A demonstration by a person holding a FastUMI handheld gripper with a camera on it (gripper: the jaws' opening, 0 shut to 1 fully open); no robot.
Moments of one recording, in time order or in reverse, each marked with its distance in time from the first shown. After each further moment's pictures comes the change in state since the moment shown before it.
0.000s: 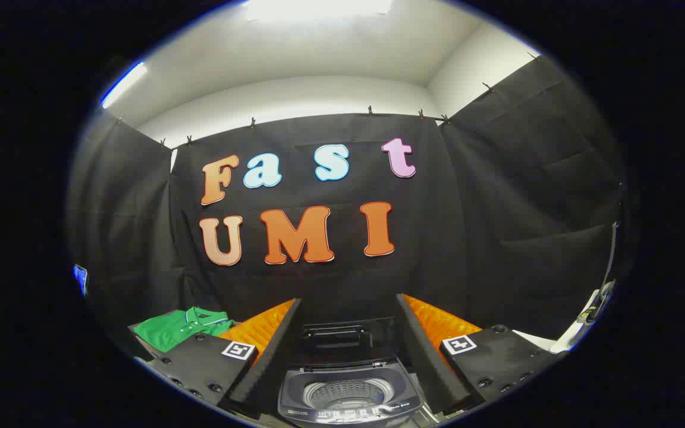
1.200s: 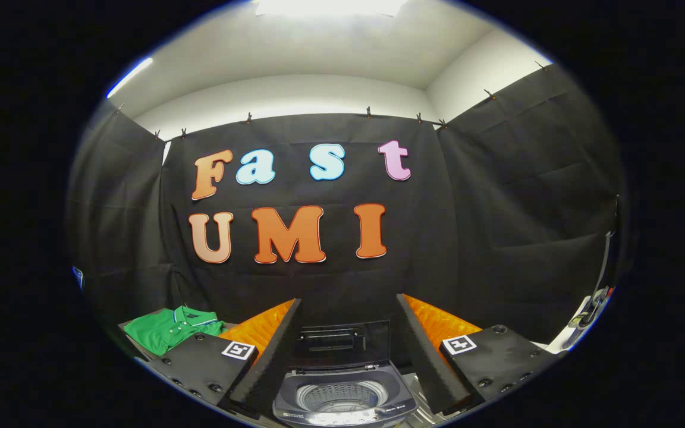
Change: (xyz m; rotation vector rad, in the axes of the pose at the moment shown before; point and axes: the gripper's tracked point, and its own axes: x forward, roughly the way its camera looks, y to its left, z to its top) arm 0.019 0.011 0.001 -0.031 0.001 -0.059
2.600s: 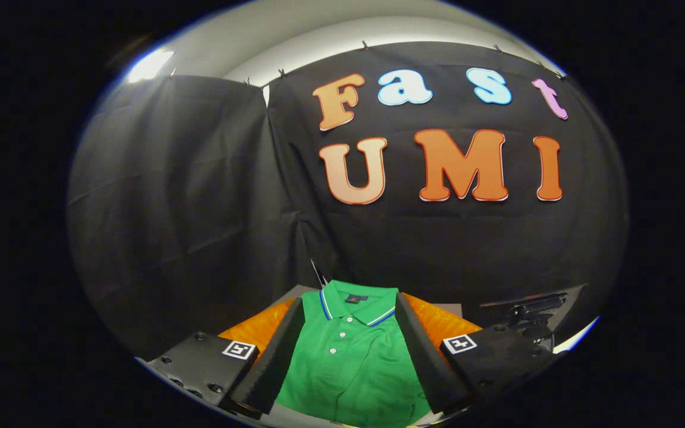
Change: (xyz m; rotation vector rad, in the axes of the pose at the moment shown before) arm 0.092 0.446 -0.129 -0.029 0.392 0.576
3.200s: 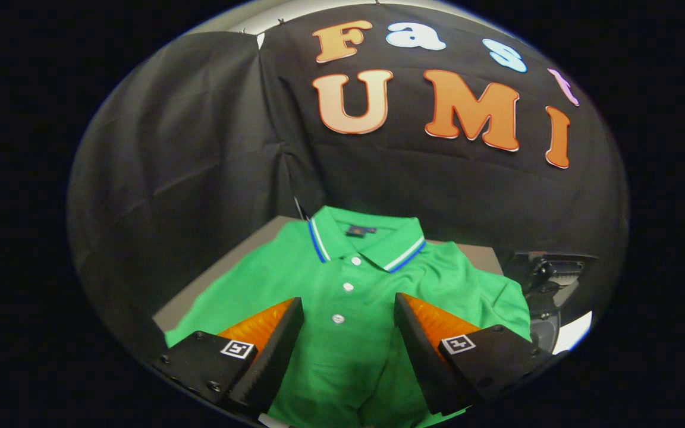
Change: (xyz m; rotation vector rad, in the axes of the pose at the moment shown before) arm 0.066 -0.009 -0.130 -0.044 0.300 -0.139
